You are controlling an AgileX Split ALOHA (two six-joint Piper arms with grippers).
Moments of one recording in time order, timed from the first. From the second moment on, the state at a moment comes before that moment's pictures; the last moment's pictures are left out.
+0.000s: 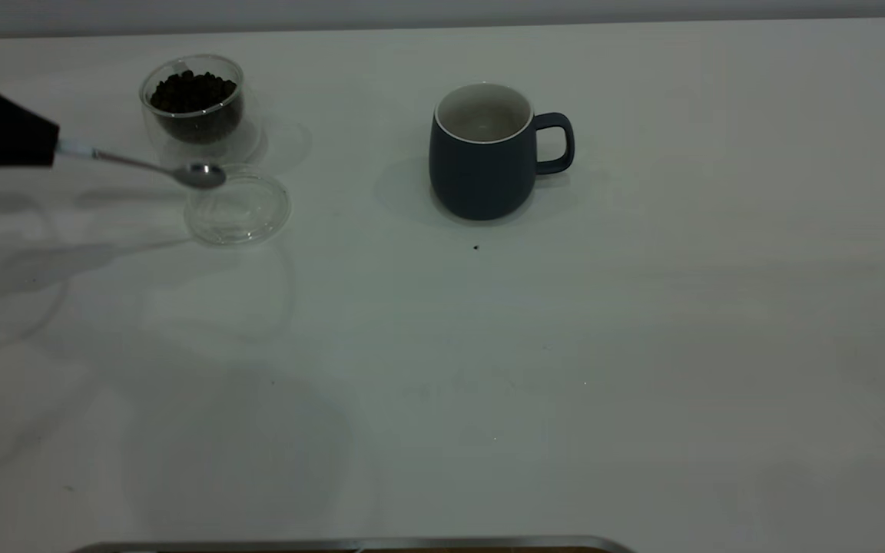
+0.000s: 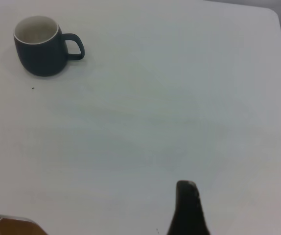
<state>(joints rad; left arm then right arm) 0.44 2.39 -1.33 -1.12 1.09 1.15 0.00 -0.01 -0.50 0.09 1.15 -0.11</state>
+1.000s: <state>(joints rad) 0.40 2.55 -1.33 -1.36 0.98 1.28 0.00 -0.01 -0.50 0.09 1.15 -0.11</state>
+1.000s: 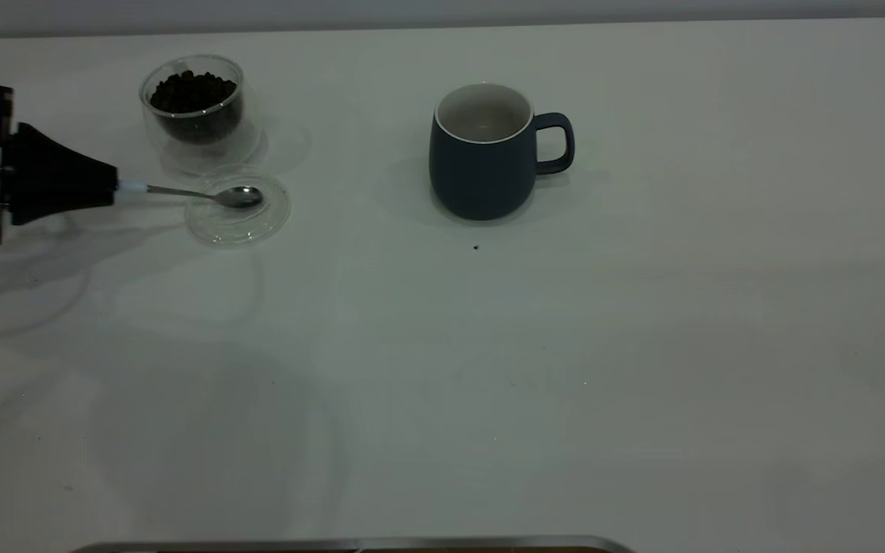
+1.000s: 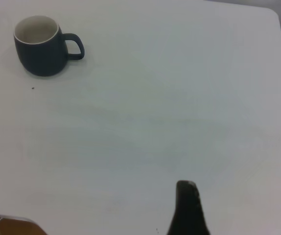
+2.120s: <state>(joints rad) 0.36 2.58 -1.33 -1.39 0.89 1.39 0.00 -0.01 -0.50 0.09 1.15 -0.11</state>
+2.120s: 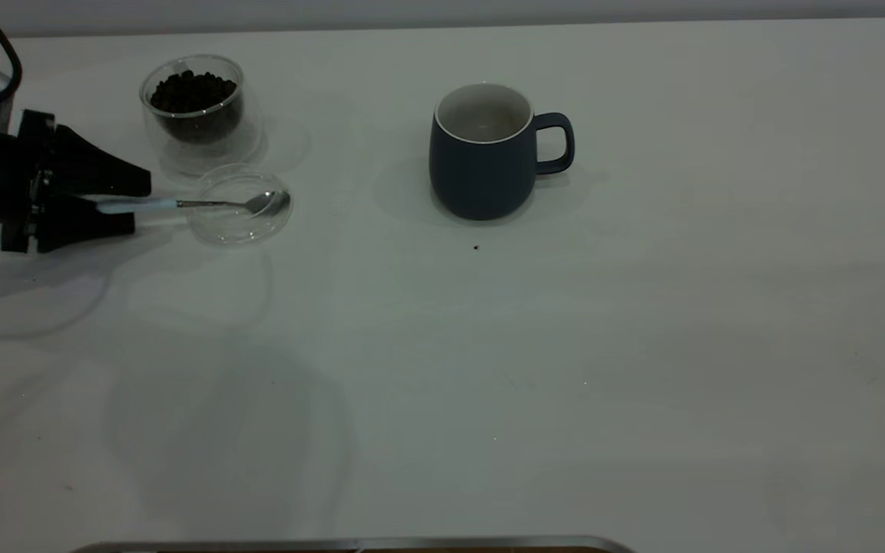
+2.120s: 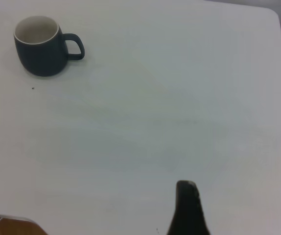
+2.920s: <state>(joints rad) 0.40 1.97 -1.33 -1.07 0.83 1.21 0.00 -0.01 -0.50 0.09 1.15 -0.11</state>
